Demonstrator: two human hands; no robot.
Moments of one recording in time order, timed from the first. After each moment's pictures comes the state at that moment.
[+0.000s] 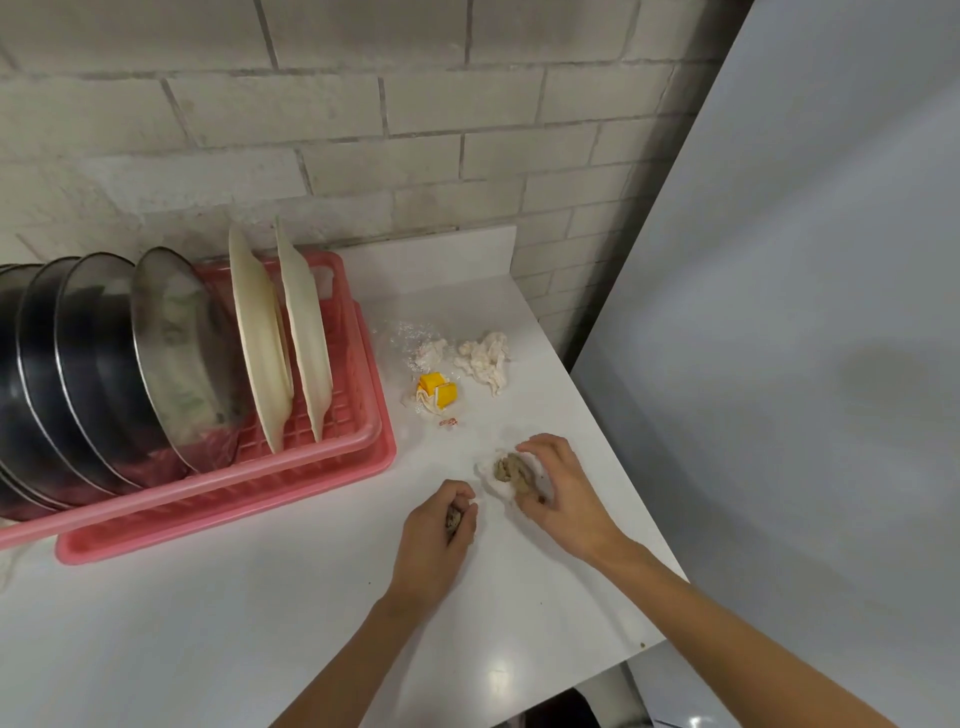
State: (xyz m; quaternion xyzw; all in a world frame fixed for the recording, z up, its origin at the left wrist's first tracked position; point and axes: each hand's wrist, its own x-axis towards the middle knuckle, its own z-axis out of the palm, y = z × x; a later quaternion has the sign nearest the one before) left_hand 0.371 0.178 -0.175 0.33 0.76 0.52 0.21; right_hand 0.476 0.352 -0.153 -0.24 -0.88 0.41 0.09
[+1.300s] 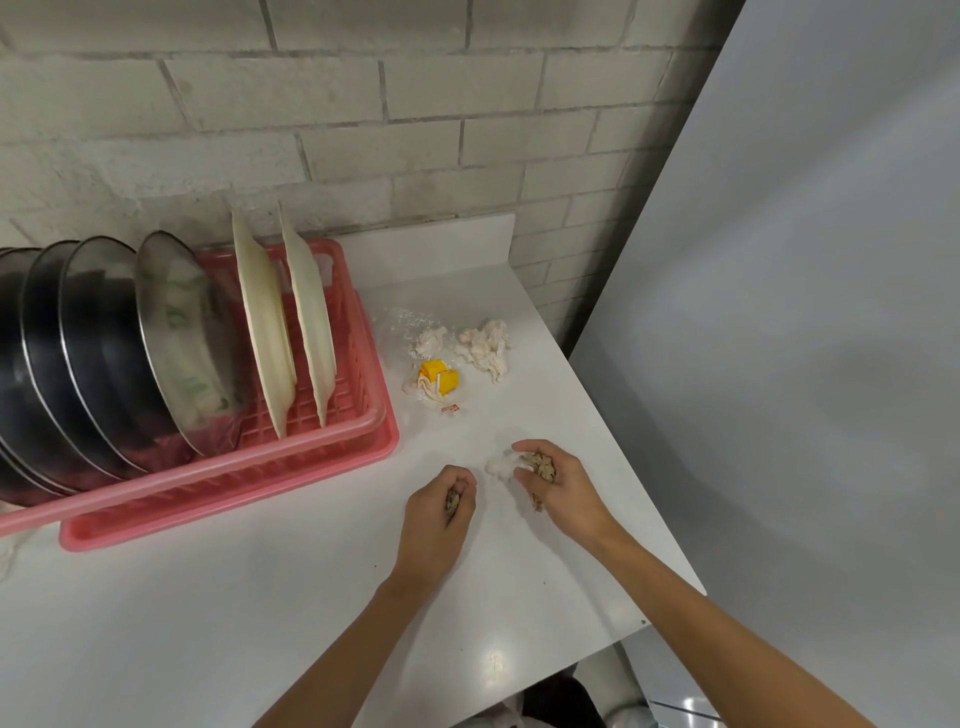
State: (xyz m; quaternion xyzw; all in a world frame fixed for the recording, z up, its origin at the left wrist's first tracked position) left_hand 0.368 0.177 -0.175 0.31 0.76 0.53 0.20; right_hand 0.470 0.329 -0.138 -0.35 -0.73 0.58 0.10
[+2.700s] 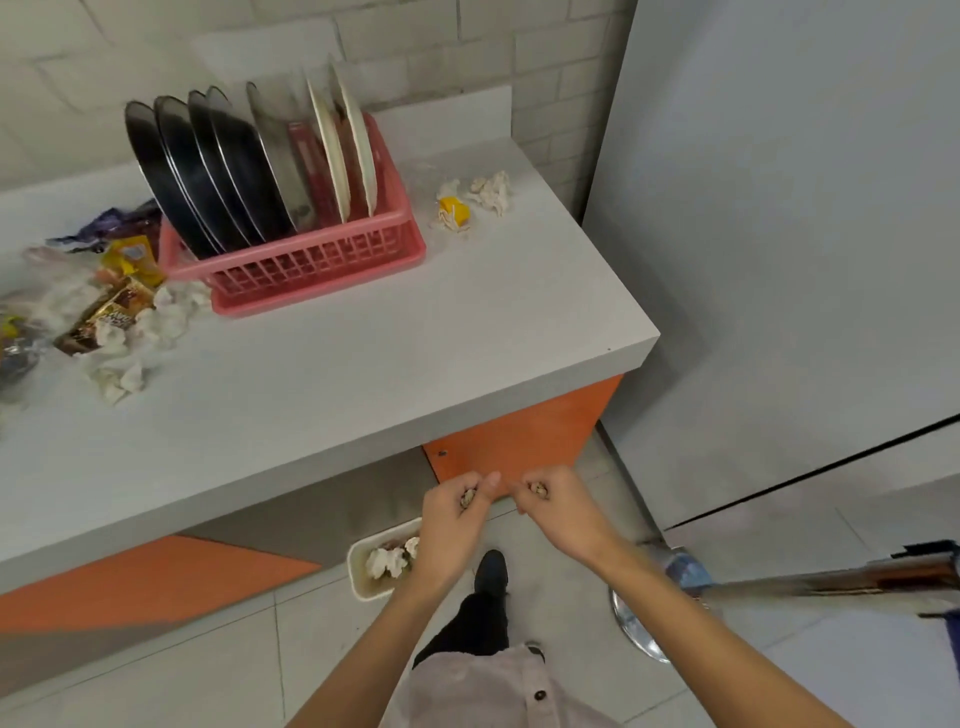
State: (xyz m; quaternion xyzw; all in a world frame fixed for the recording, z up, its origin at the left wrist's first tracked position) left_hand 0.611 -0.042 -0.147 0.25 0.77 0.52 0.27; right_hand 0.709 0.082 -0.133 -0.31 -0.80 0.52 0.03
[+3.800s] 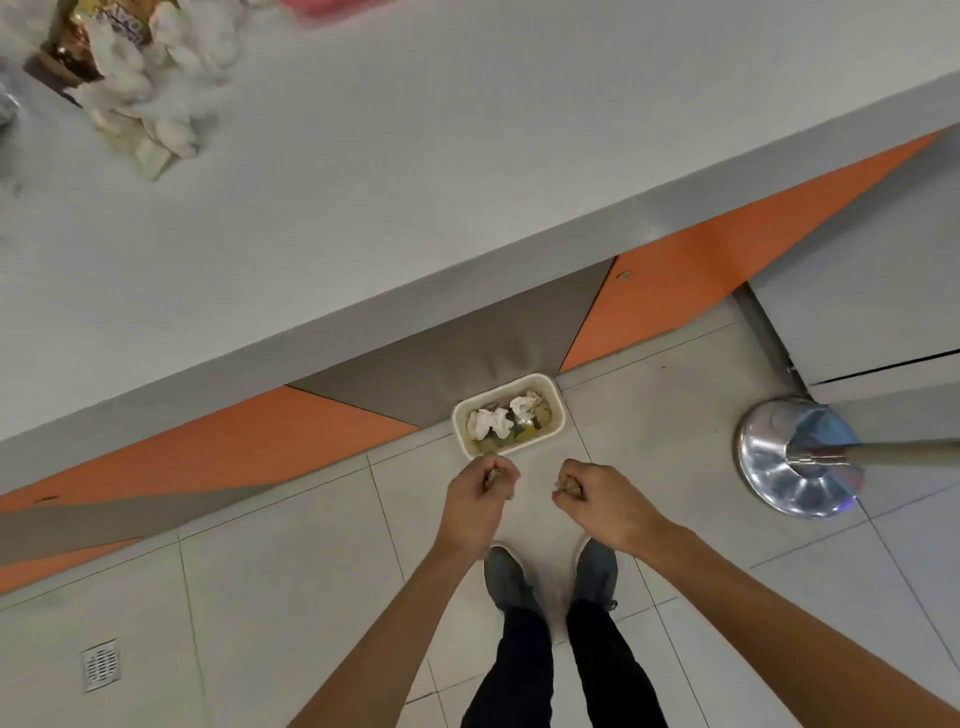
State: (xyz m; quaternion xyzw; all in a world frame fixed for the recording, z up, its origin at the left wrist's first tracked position) left_hand 0.516 -0.293 -0.342 0.06 0.78 0.42 0.45; right_hand 0.631 -0.157 -0.360 -0.33 -0.80 0.44 -0.22
